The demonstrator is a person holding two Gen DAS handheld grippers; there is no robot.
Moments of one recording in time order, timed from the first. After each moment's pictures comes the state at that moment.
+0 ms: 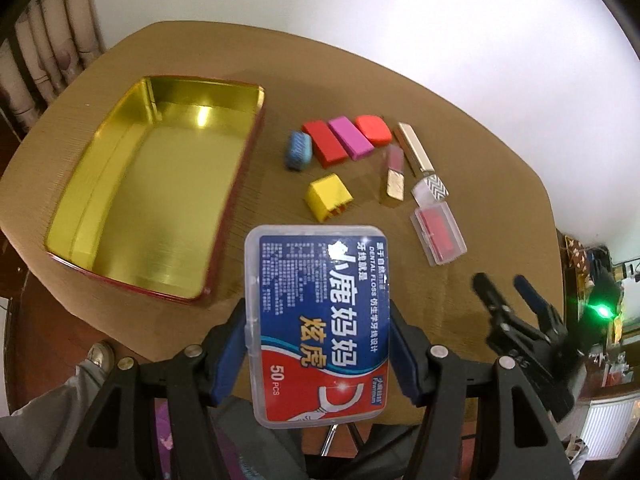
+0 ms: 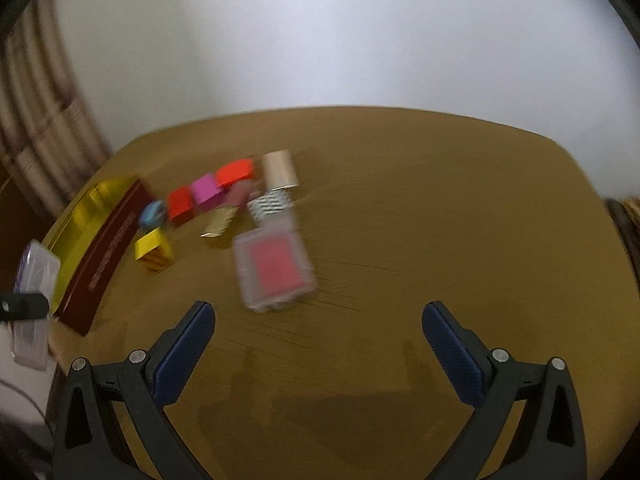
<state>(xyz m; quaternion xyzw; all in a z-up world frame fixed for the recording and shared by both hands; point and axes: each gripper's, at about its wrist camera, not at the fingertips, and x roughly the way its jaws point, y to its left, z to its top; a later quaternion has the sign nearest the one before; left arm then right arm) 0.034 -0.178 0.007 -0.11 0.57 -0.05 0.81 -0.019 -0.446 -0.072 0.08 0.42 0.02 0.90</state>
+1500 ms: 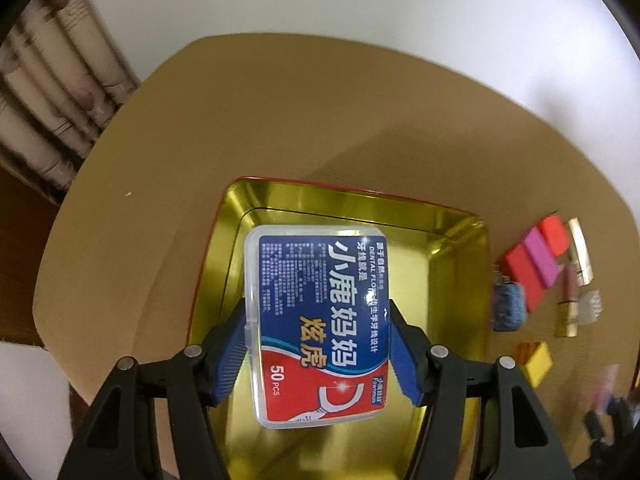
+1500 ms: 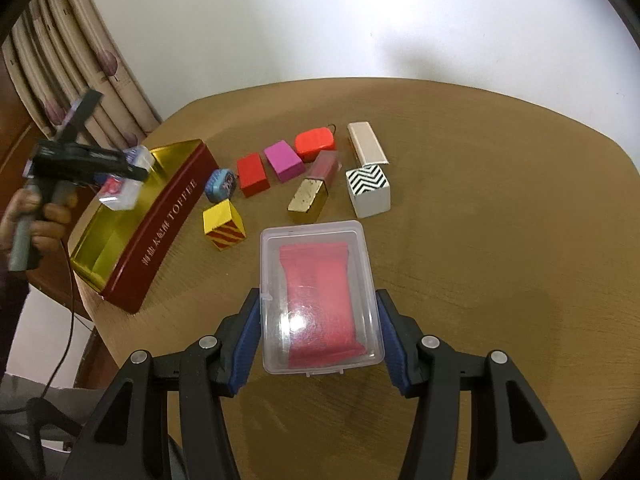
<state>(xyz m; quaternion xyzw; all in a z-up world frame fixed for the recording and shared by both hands) 0.211 -0.046 -0.042 0.00 0.60 0.03 0.80 -0.007 -0.417 -0.069 0.10 0.46 0.10 0.88</state>
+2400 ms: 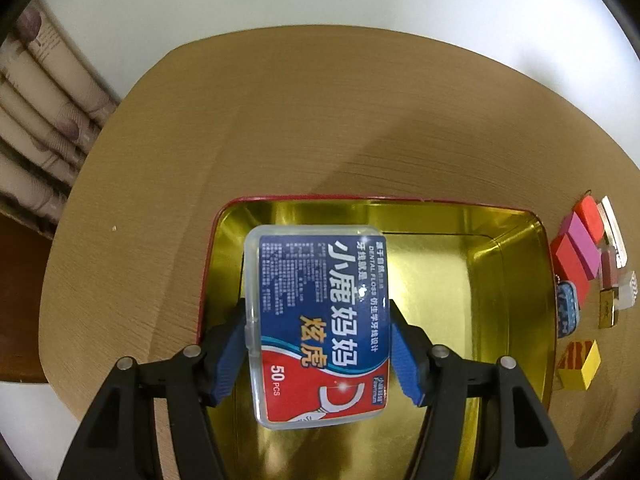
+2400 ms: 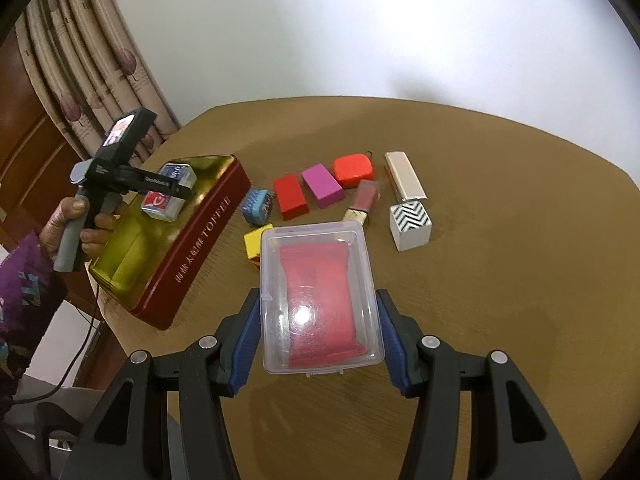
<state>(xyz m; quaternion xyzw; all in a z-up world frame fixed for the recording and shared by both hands) 0.237 -0.034 -0.069 0.06 0.59 0.01 0.80 -0.001 -0.386 -0.034 0.08 0.44 0.12 0.89</state>
